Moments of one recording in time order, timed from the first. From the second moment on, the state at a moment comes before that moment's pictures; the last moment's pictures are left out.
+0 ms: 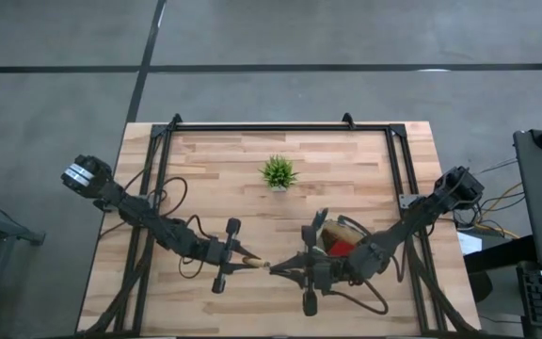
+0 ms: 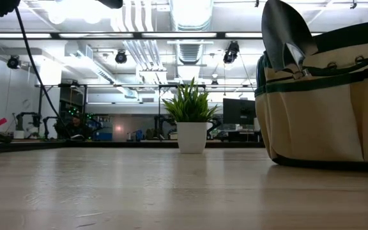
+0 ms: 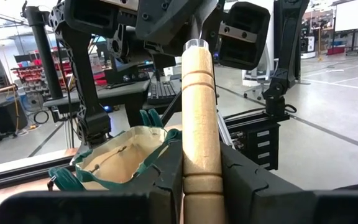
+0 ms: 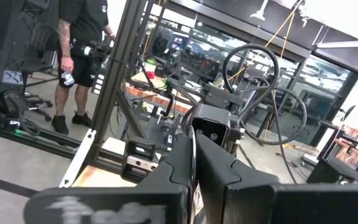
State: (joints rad) left arm -0.54 1.42 0.61 0.93 -0.31 0.15; right arm 0.60 1.69 1.16 0.63 0.55 -0.36
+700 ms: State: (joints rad) left arm -0.54 1.42 0.62 0.94 -0.31 0.12; right arm 0.59 1.65 1.16 0.53 0.58 -0.29
